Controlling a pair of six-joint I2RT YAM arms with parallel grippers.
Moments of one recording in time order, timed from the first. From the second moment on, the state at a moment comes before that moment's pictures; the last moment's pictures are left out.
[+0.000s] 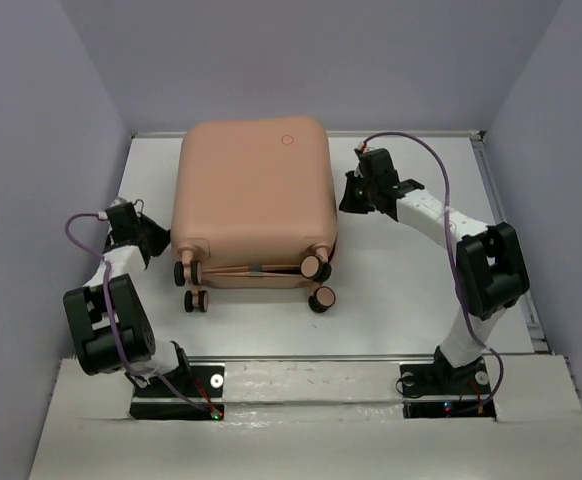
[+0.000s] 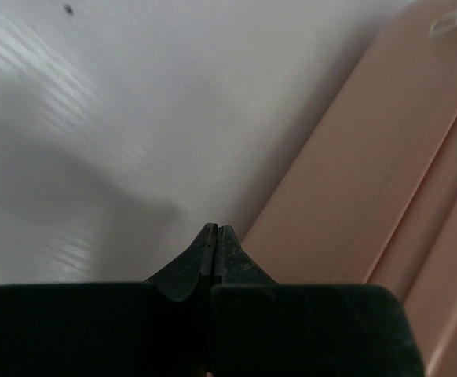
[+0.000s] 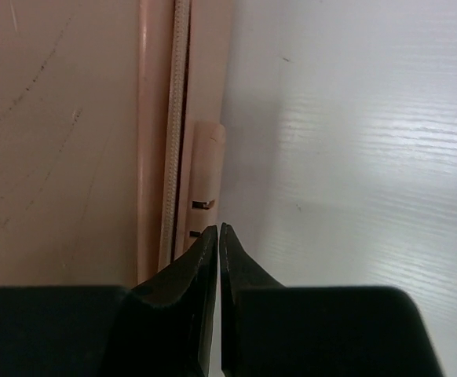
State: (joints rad) left arm 0.33 1.42 0.74 -0.05 0.20 -0.69; right arm 0.41 1.76 1.31 -0.31 -0.08 0.42
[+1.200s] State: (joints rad) left arm -0.37 1.01 1.30 -0.29 -0.32 -0.54; right arm 0.49 1.14 1.16 -0.31 -0.16 0.42
